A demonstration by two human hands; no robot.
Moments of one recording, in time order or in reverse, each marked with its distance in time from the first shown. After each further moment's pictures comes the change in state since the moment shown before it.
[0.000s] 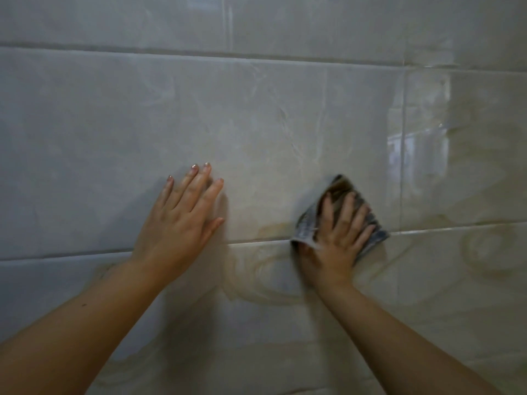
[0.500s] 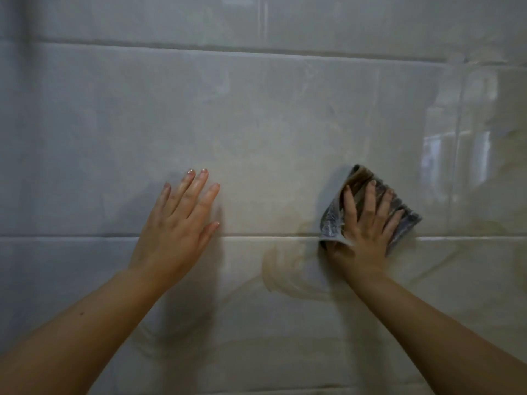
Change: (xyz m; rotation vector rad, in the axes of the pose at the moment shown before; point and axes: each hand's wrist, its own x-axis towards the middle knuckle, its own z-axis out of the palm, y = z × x) left_hand -0.055 -0.049 -0.021 0.079 -0.024 -0.090; right_hand 0.007 -0.018 -0.010 0.064 -0.011 -0.232
